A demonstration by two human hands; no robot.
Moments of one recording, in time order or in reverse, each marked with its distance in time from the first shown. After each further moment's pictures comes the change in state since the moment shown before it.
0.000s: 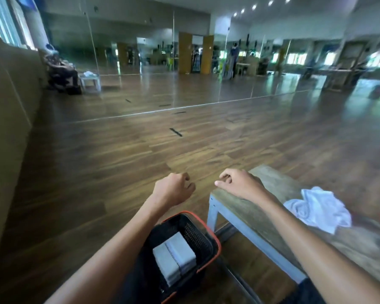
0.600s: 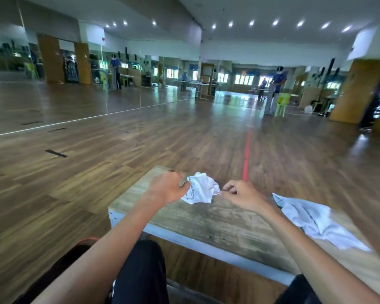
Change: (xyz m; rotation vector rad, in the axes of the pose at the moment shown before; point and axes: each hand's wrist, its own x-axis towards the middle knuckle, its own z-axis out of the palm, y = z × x) left_hand -0.024 0.226 0.029 -0.133 -0.152 0.565; right_hand -0.215 0.167 -0.087 0.021 0.298 0.531
